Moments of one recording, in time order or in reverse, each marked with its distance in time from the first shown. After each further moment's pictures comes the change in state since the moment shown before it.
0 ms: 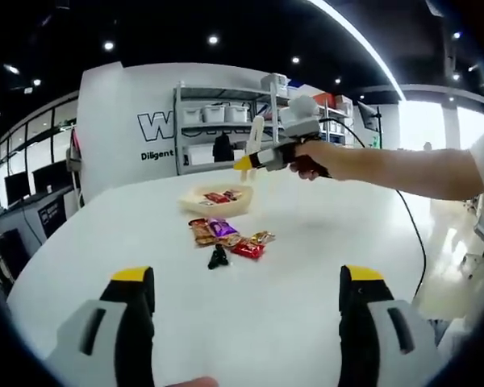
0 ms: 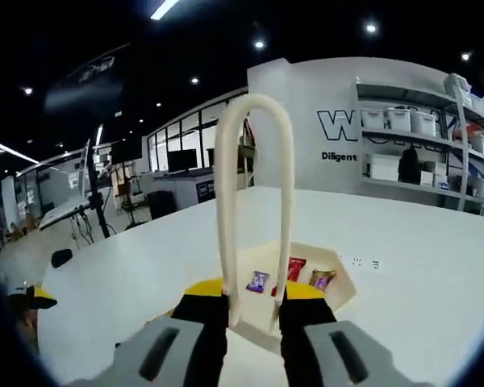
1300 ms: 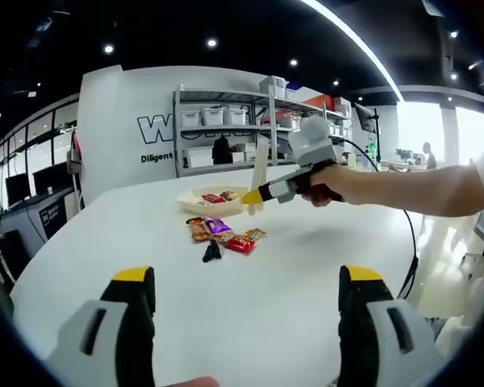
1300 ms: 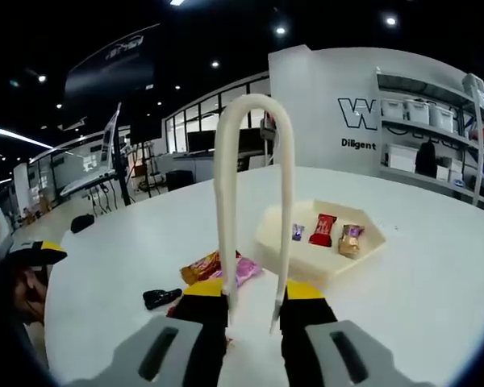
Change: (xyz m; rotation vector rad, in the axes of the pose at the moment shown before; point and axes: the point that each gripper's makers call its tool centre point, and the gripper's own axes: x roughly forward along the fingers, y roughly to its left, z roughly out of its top) left arm -0.018 -0.010 -0.003 0.004 -0.014 0.000; right arm -0.027 0.047 -0.068 -0.043 0.090 0.089
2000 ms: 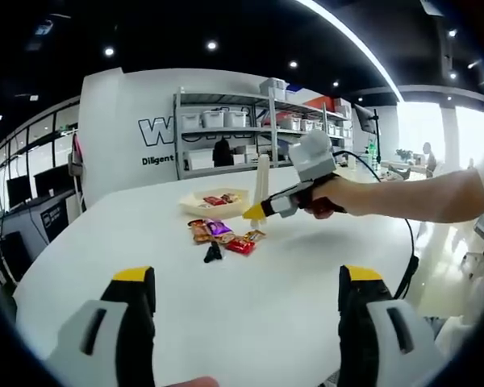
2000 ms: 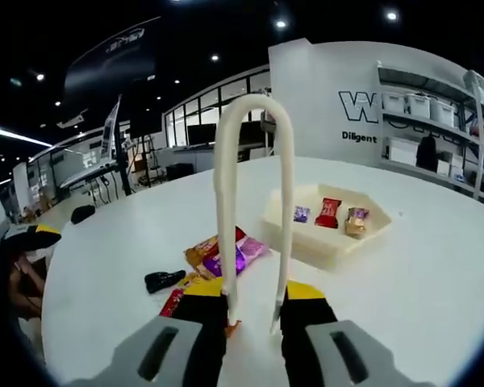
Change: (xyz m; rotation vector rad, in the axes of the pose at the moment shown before) left arm -0.008 -0.001 0.002 0.007 -0.008 0.004; right arm 0.000 0.006 -0.024 0.001 0.040 -0.002
